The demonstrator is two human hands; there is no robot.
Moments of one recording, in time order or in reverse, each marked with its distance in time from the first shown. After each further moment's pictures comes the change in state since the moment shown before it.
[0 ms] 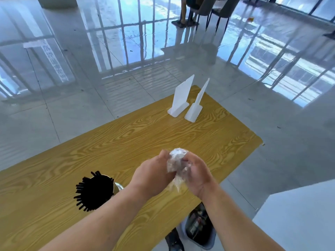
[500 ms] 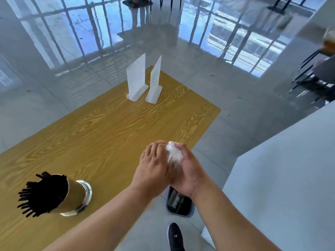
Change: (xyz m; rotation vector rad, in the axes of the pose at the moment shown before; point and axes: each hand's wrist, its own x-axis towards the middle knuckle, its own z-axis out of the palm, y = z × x) left_hand -0.027 0.093 0.080 -0.068 0.062 0.308; right_hand -0.089 0.009 -0.058 0.295 0.066 0.042
